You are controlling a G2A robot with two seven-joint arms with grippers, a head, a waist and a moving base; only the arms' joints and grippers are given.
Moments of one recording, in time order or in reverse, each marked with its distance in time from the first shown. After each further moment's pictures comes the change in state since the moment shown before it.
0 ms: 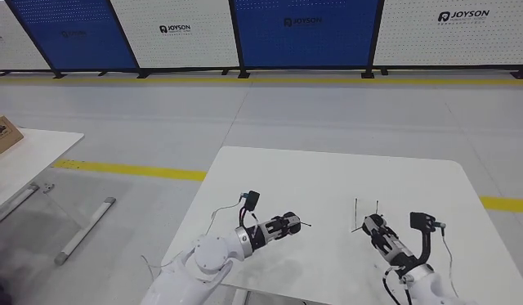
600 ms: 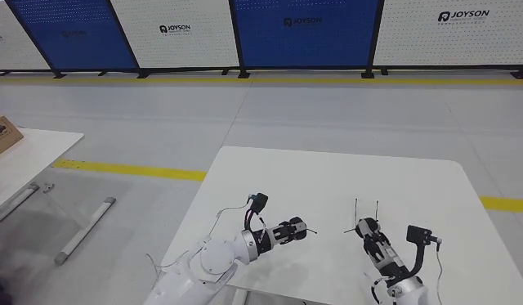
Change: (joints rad) left arm -0.004 -0.001 0.030 -0.018 0.059 -0.003 0.013; right arm -0.038 -0.017 -0.080 0.018 -0.037 -0.047 -0.223
